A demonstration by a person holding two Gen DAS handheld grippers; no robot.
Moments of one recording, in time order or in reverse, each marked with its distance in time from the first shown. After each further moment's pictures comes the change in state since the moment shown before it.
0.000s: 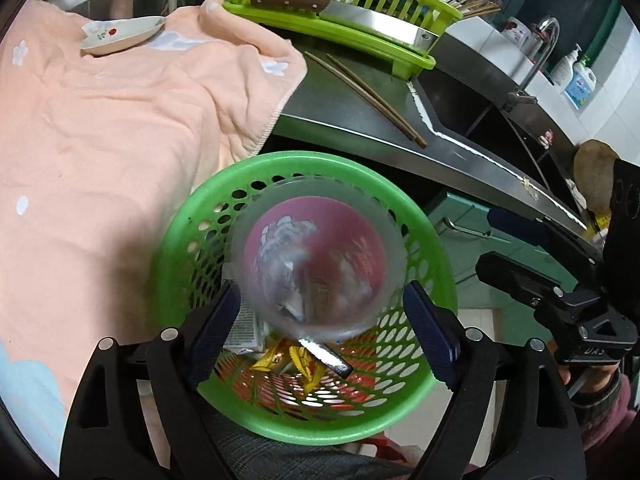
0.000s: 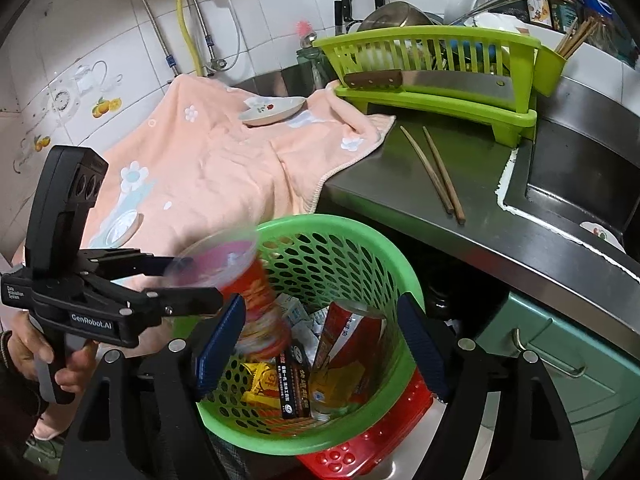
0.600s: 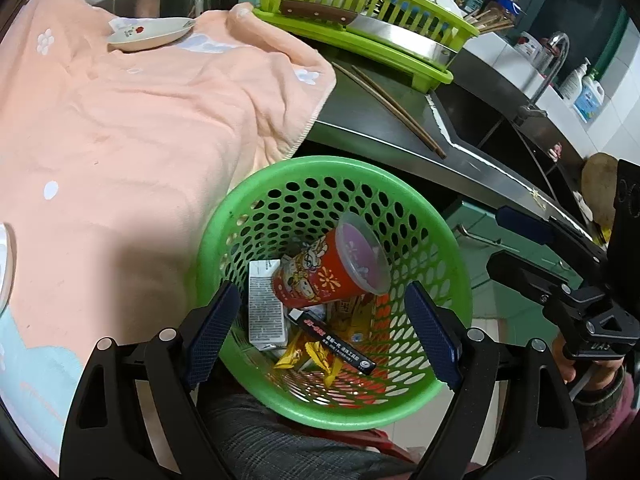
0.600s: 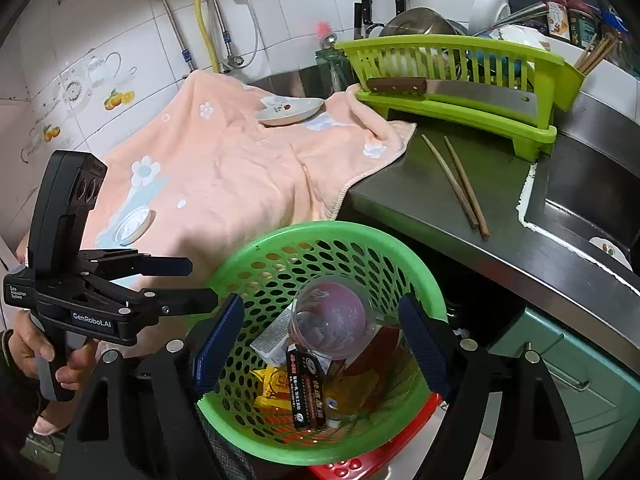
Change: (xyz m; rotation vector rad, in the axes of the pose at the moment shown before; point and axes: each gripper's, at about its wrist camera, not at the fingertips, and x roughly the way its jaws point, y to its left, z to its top) left arm -0.017 0.024 -0.008 -0.038 -0.032 0.026; right arm 0.006 0.018 0.008 -0.044 0.000 0.025
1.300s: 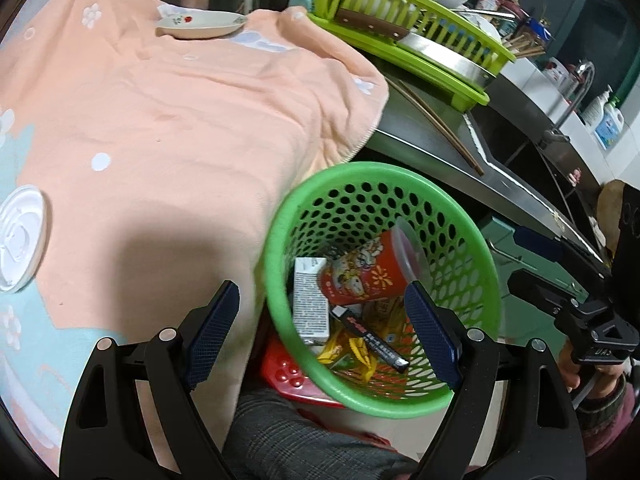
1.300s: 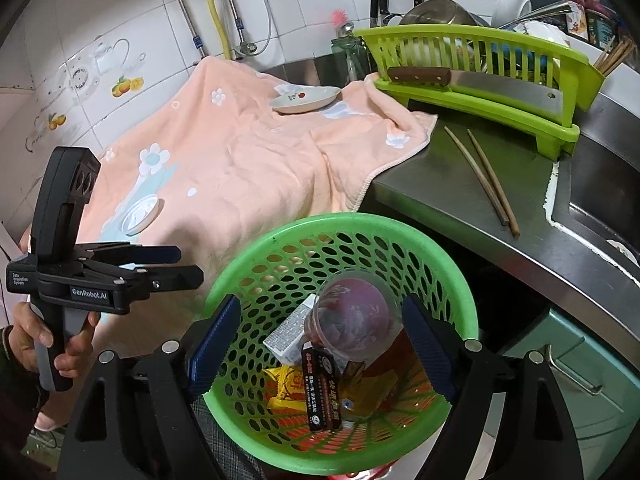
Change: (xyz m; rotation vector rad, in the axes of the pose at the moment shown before) left arm -0.015 0.046 -0.011 -0.088 -0.036 0.060; right arm 0.019 0.016 0.000 -0.019 0.036 0.029
